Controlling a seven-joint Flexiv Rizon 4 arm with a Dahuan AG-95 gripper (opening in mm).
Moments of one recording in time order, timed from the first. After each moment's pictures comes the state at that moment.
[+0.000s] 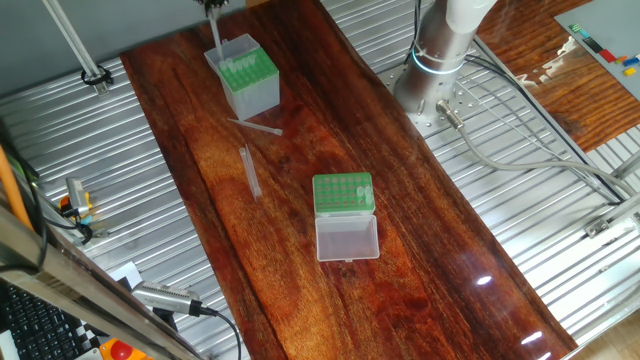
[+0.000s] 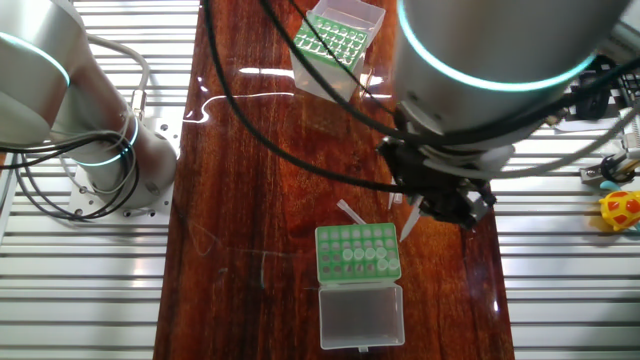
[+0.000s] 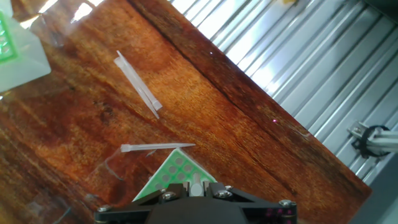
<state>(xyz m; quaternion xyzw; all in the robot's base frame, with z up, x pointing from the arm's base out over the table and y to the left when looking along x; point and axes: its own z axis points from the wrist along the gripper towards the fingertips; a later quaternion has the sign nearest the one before) 0.478 -0.182 0.327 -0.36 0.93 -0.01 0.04</state>
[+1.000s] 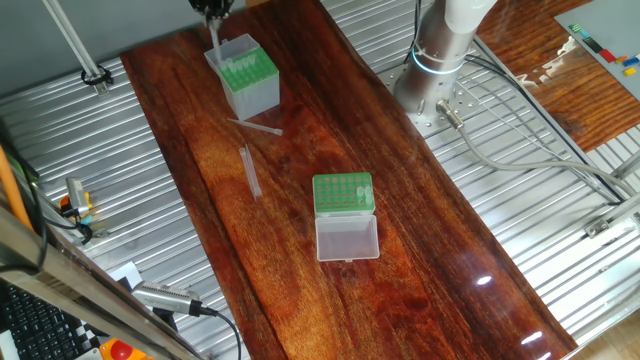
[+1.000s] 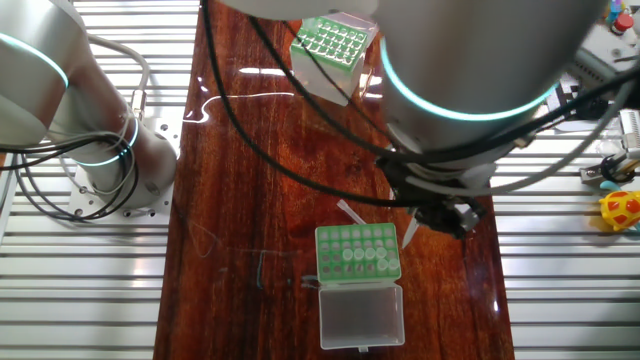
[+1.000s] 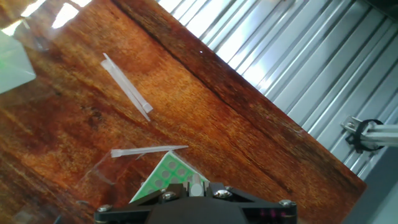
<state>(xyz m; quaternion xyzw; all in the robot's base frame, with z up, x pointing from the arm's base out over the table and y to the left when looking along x) 0.472 -0.185 0.298 -0.36 0.93 -0.02 0.05</state>
